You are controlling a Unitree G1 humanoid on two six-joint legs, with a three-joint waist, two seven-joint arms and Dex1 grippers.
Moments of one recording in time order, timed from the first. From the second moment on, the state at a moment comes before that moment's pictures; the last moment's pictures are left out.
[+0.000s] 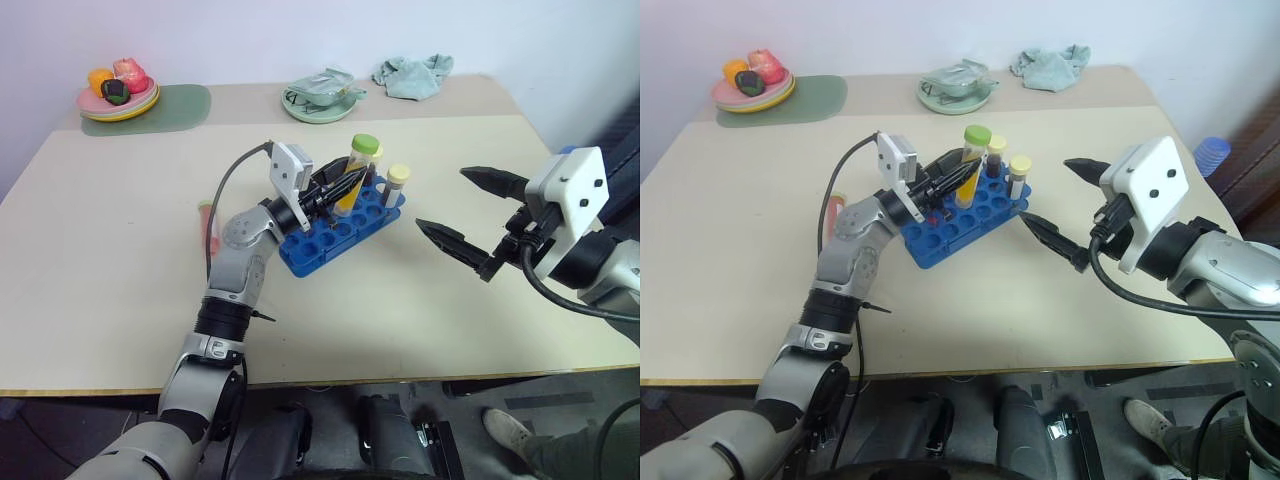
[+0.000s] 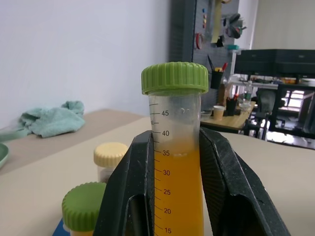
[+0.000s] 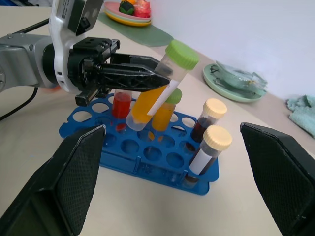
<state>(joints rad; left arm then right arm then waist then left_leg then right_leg) -0.70 0.07 -0.03 0.28 -0.31 0.04 -0.76 -0.22 -0.88 -0.41 -0.80 0.83 0.87 0.46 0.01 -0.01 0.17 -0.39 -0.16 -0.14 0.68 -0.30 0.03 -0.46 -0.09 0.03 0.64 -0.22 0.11</state>
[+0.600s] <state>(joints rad) -0.71 0.03 -0.02 0.29 -0.35 0.08 -0.79 -0.17 -0.88 -0.41 -0.81 0.83 0.84 0.44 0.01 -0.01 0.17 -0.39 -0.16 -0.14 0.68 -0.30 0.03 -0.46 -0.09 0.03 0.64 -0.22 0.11</state>
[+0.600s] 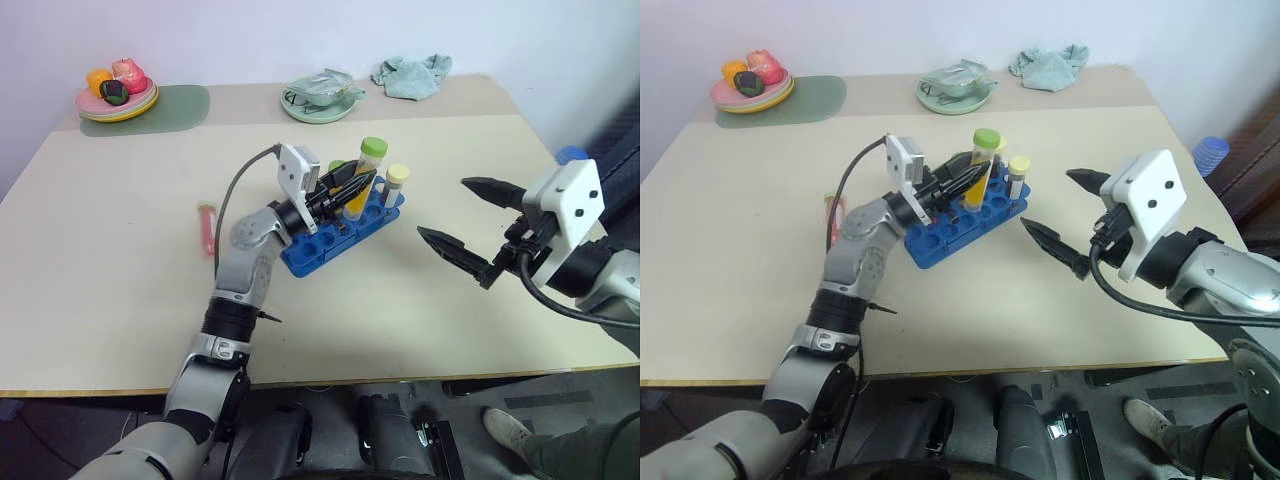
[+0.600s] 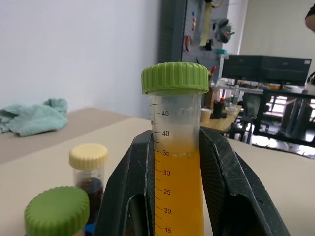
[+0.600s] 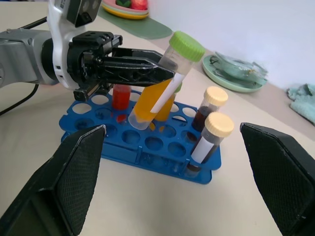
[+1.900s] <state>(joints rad) -0.31 0.40 0.21 -0.02 -0.61 0.13 -0.97 -0.31 -0.90 -0.34 -0.60 0.75 0.71 0.58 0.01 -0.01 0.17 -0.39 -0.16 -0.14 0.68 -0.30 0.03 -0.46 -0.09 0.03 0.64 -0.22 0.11</state>
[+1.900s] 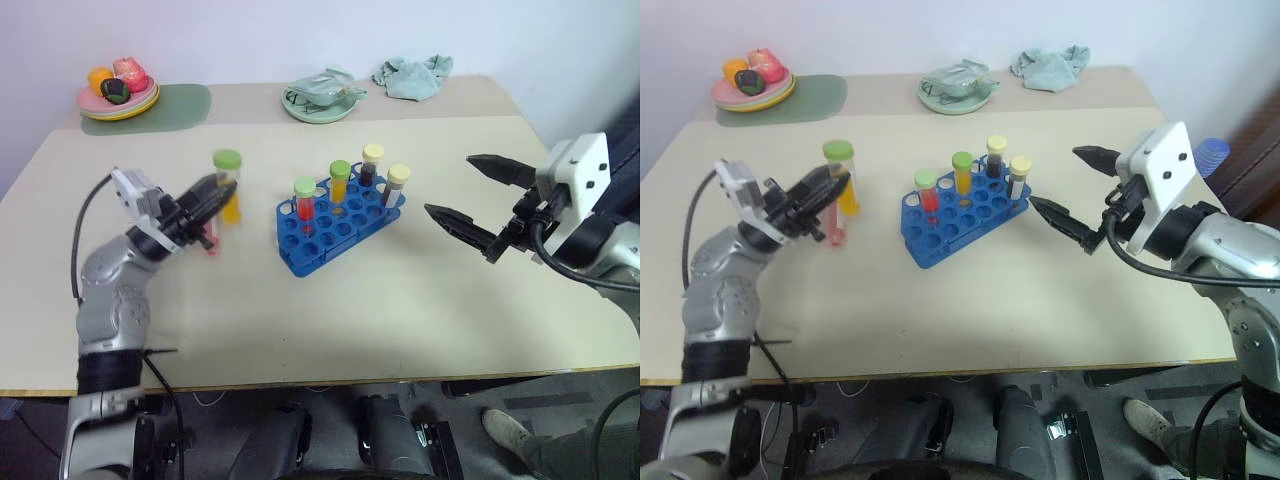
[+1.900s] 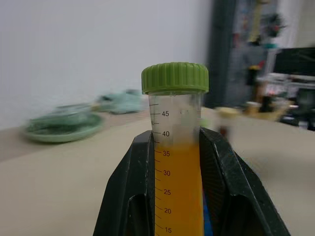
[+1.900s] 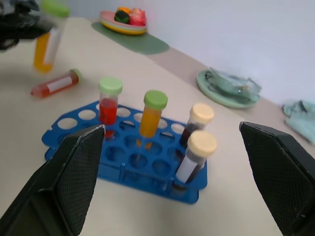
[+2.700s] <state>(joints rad) -0.57 -0.07 -0.15 0.12 -0.33 -0.02 -0.67 -0.28 -0.98 -0.50 -0.71 0.87 0.90 0.51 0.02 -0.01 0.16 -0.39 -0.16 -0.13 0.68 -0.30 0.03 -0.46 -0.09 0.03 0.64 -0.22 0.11</state>
